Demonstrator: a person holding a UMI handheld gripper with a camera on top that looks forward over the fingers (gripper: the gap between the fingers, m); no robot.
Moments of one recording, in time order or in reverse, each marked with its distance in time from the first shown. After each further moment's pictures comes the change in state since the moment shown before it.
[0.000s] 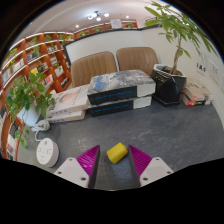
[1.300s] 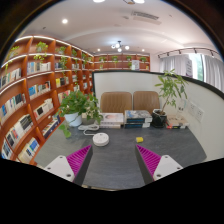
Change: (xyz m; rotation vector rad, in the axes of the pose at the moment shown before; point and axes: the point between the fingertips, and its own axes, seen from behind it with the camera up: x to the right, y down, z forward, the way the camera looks) arm -0.149 0.052 -0.349 0.323 -0.006 -0.197
